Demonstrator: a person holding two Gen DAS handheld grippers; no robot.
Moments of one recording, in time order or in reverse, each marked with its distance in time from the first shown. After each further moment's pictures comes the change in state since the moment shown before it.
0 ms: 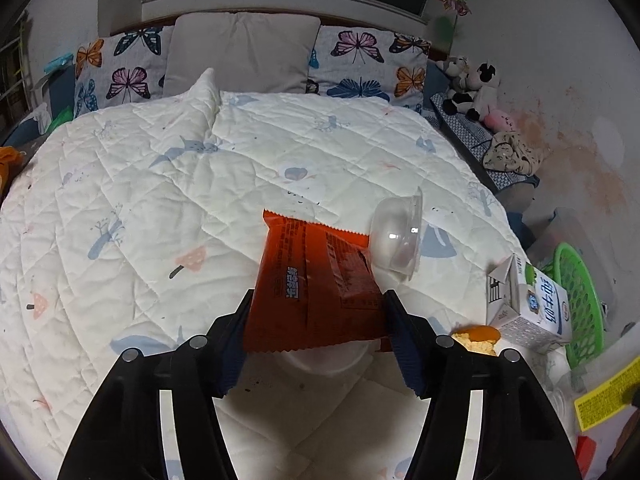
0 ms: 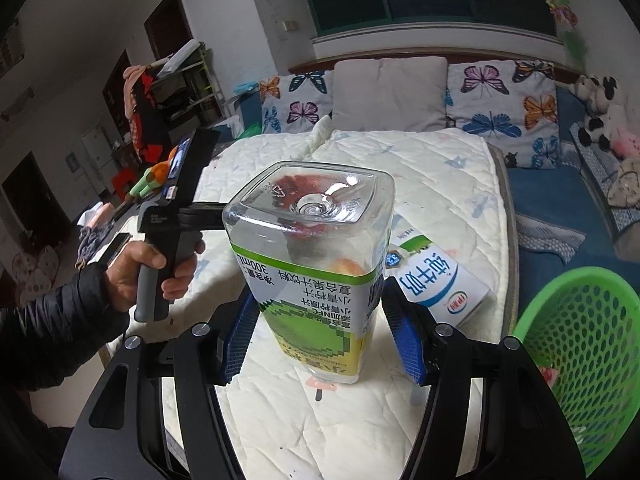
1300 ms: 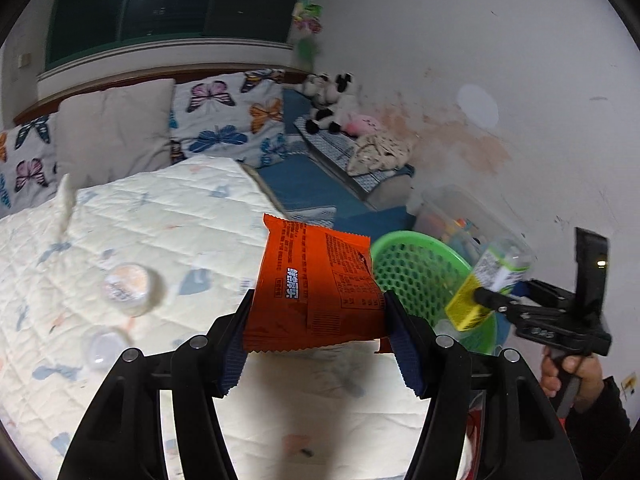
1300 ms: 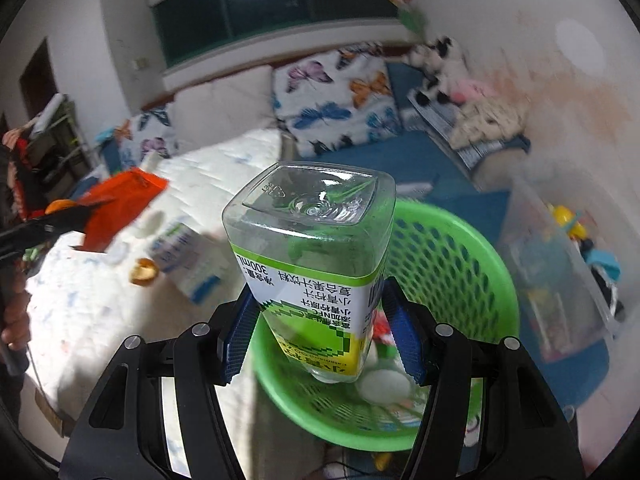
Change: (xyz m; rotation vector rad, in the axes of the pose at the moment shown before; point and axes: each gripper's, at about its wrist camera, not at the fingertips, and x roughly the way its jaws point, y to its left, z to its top) left arm -0.082 -0.194 -0.014 0.273 -0.110 -0.306; right arm -0.095 -0.142 -0.076 0.287 -0.034 -0.463
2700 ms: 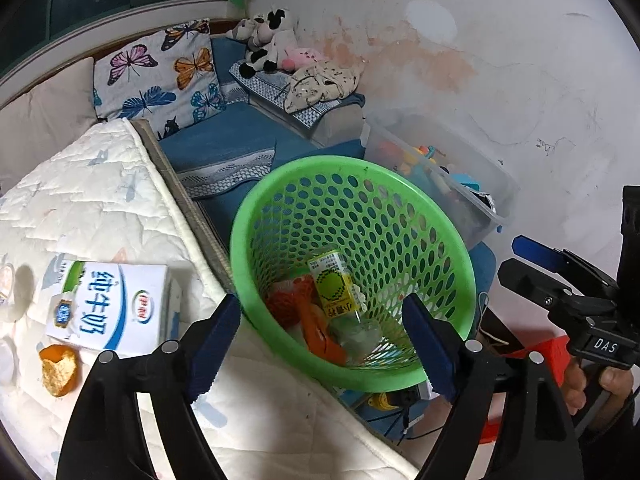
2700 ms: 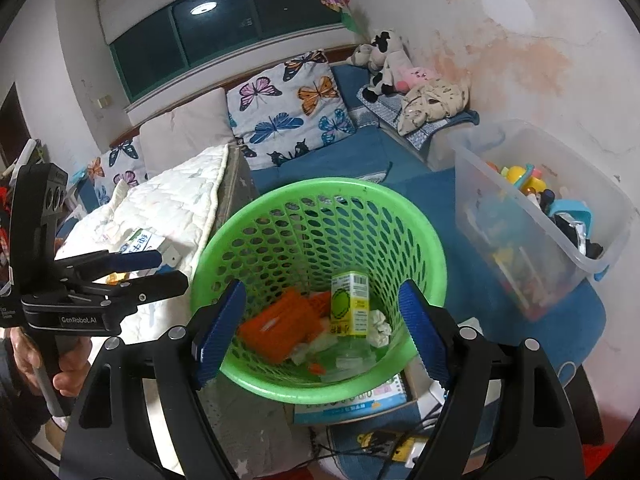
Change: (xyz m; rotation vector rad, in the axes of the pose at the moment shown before) left arm 0.107 -0.106 -0.028 0.128 0.191 -0.087; right arm -0.045 -0.050 -0.034 0.140 -0.072 -0.043
